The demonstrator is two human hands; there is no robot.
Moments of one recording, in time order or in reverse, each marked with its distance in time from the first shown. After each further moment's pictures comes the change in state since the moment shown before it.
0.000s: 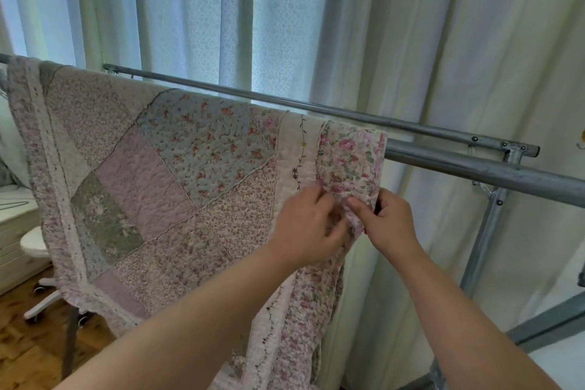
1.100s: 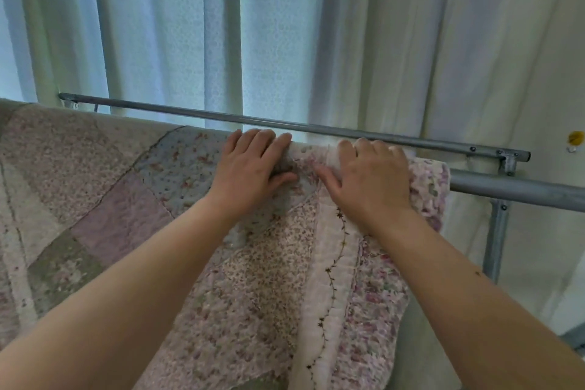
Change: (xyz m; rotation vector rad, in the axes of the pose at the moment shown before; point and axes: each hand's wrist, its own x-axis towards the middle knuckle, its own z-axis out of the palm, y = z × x) left_hand 0.072 -0.174 -0.090 0.344 0.166 0.206; right_hand 0.061 -0.116 0.089 -1.097 0.233 -0.437
